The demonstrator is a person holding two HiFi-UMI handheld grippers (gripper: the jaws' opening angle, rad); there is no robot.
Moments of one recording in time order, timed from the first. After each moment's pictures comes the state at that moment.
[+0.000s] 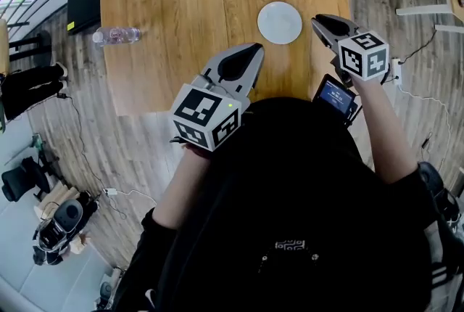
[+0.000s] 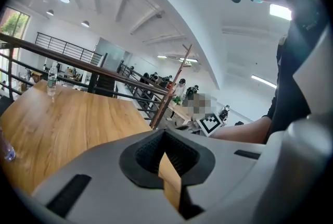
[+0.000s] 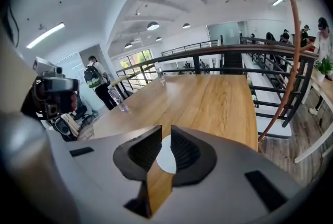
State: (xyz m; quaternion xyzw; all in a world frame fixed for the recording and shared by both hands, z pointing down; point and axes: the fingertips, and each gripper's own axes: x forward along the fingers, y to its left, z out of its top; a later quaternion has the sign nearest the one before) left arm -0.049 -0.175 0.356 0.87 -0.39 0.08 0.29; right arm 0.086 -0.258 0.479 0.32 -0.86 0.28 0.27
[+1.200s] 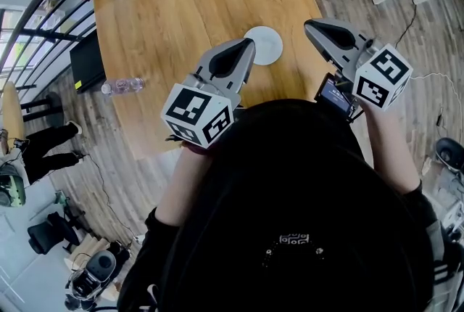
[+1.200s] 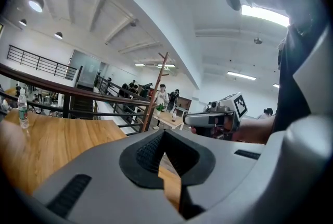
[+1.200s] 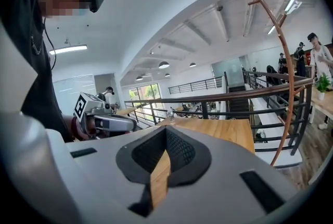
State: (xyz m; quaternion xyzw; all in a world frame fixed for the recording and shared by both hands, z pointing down) left arm -0.011 -0.209 0.290 0.93 -0.31 0.06 0.19; right arm 0.093 -0.221 0.286 0.34 -0.92 0.17 0.09
